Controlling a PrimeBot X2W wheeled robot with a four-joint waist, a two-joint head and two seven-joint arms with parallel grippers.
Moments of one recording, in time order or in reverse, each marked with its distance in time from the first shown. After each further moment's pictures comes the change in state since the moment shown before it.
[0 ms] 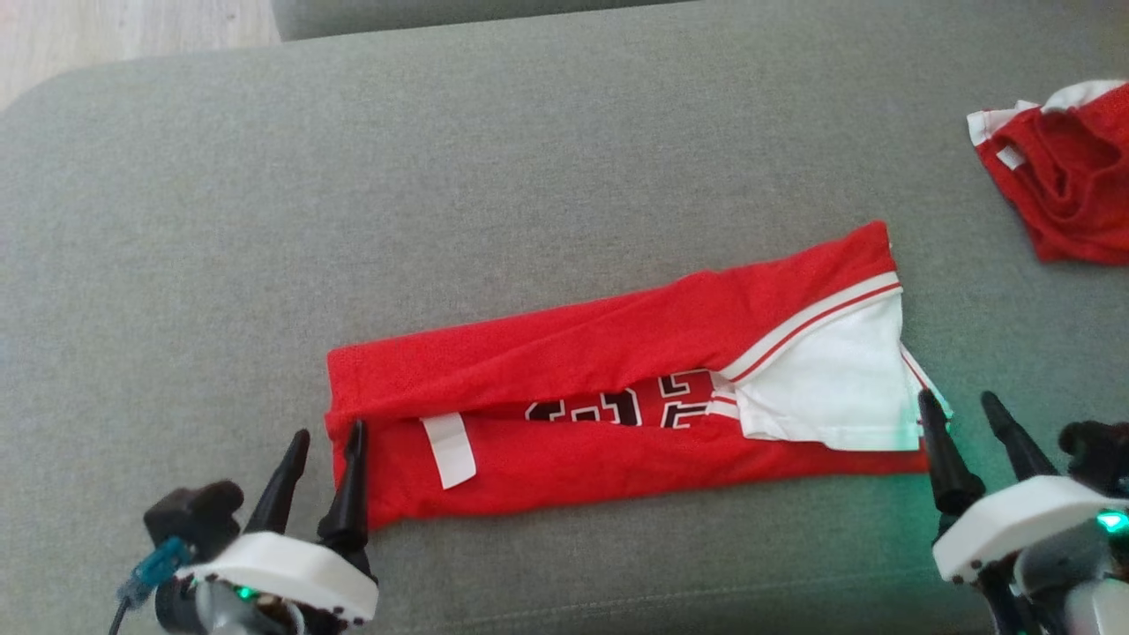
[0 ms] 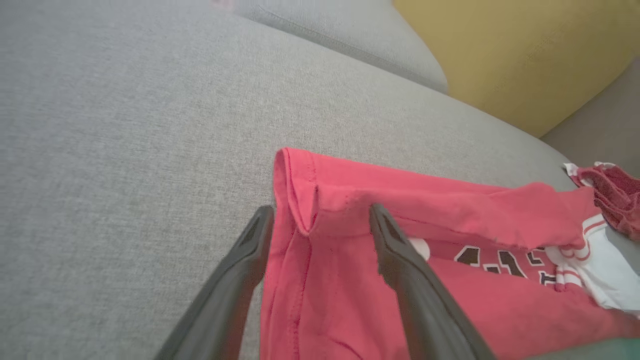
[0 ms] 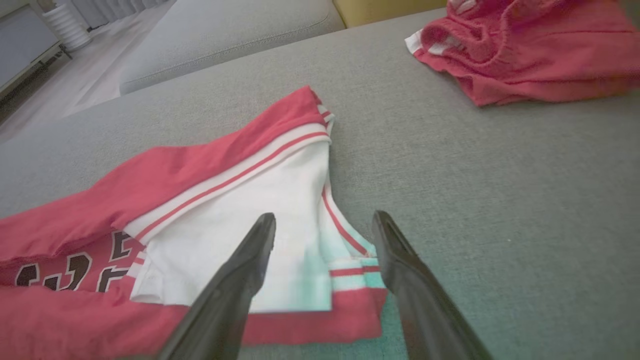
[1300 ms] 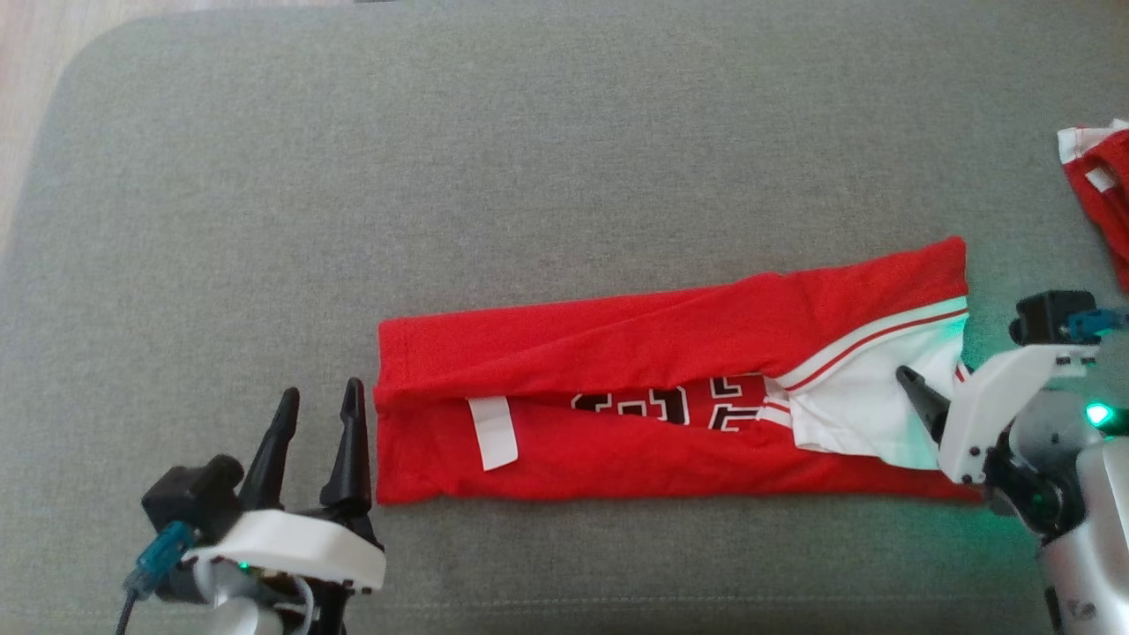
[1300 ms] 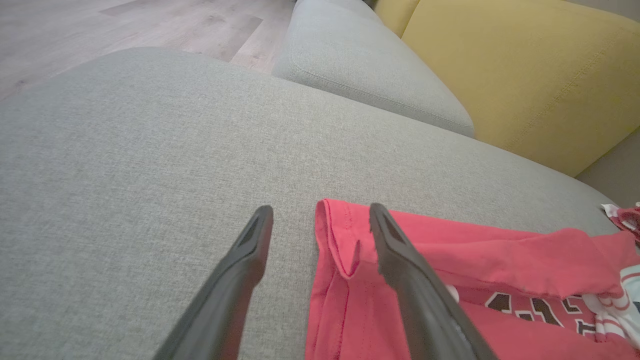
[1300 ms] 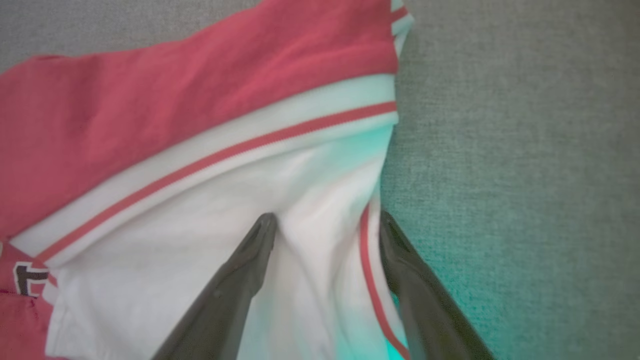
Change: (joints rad) left arm -0.028 -0.027 0.012 -0.056 0.089 0.052 -0.051; right arm -0.313 -0.132 0.088 0.275 0.032 0.000 0.467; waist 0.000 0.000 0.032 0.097
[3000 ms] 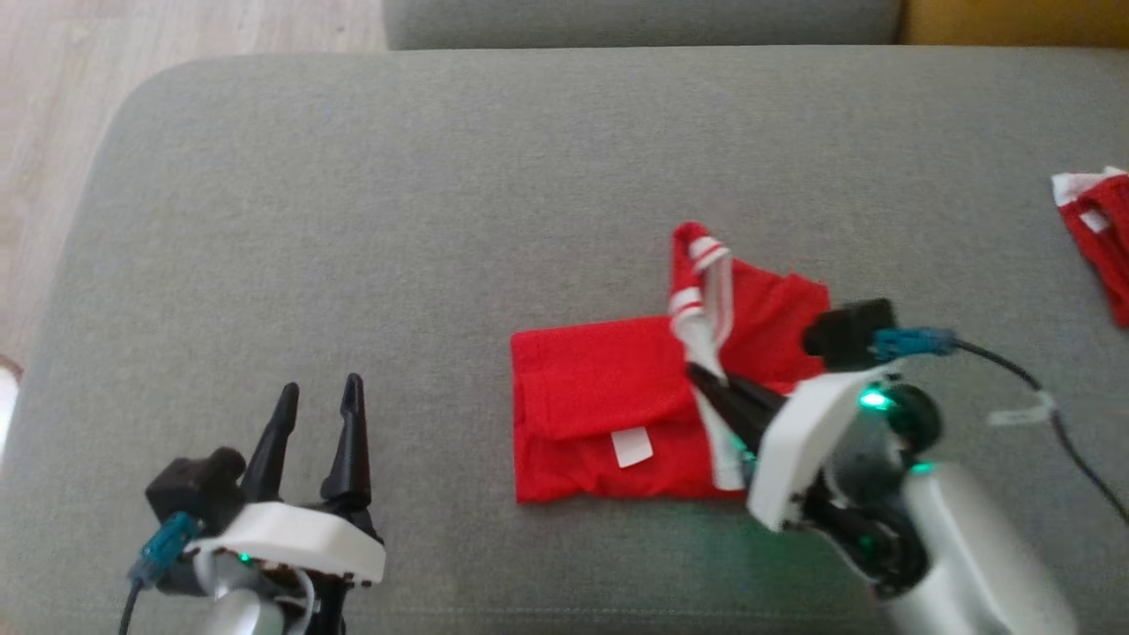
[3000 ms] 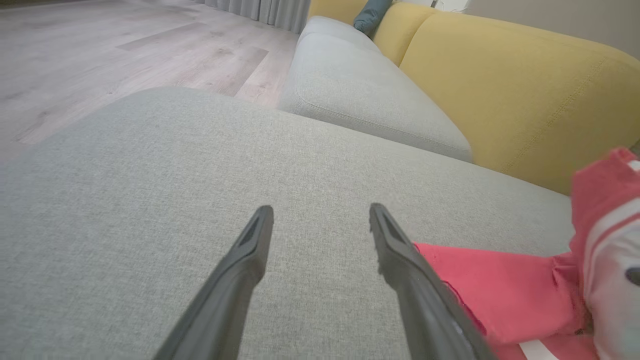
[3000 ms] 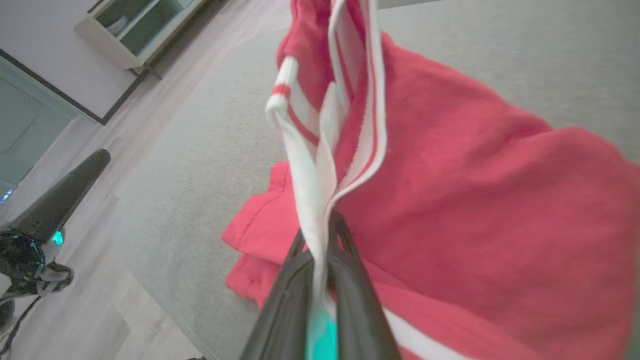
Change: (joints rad) left arm -0.023 0.002 0.000 0.032 0.008 -0.006 0.000; right arm 0.058 0.110 0.334 -0.313 0.185 0.000 -0.061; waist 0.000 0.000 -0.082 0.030
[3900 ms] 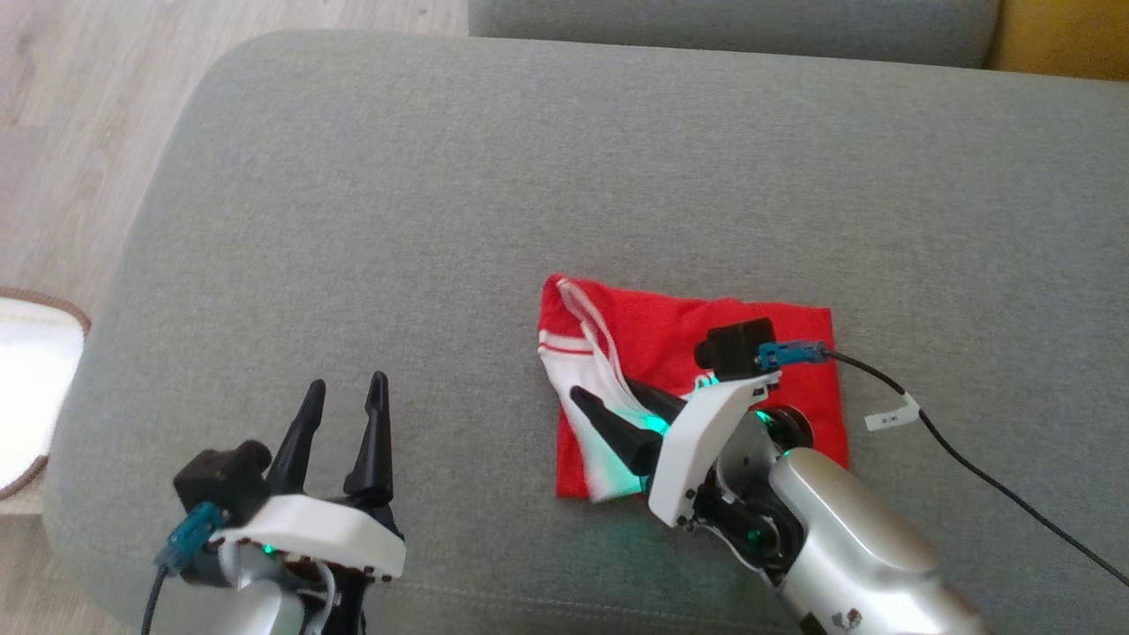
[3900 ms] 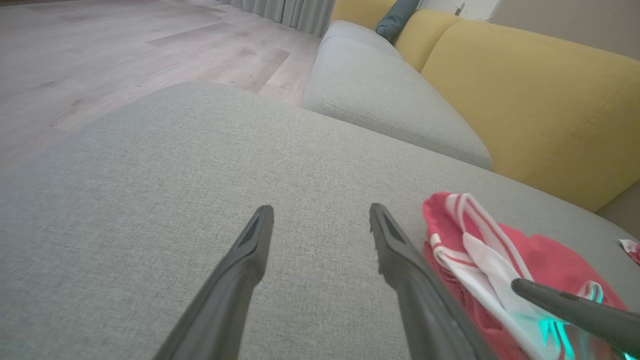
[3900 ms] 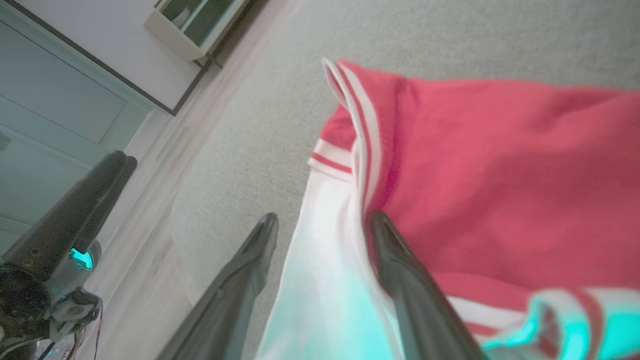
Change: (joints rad) left arm -0.031 -0.036 -0.016 0.054 0.005 -0.030 -0.001; right arm -0.235 0.075 0.316 0.498 0.250 0.000 -0.321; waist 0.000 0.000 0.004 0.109
